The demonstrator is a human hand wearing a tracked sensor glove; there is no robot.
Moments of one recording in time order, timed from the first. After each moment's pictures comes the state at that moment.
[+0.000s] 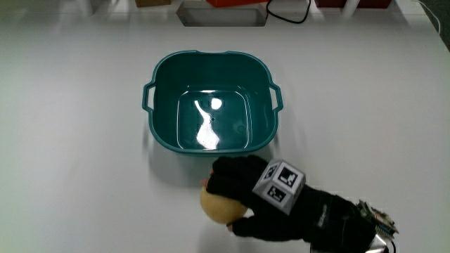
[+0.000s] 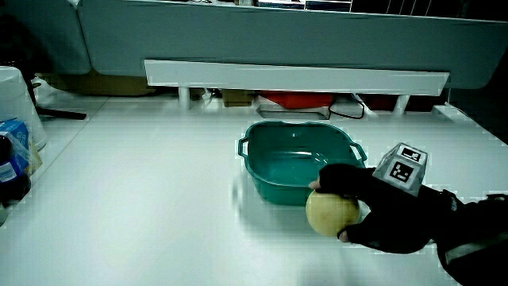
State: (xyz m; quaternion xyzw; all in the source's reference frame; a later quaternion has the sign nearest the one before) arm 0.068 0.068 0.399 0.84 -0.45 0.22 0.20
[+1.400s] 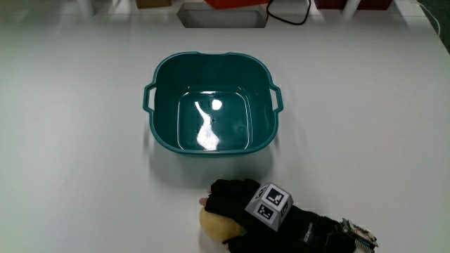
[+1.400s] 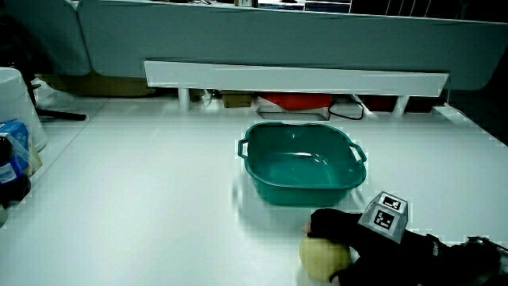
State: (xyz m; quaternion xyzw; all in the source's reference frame) arm 0.062 0.097 0.453 0.84 -0.44 0.18 0.28
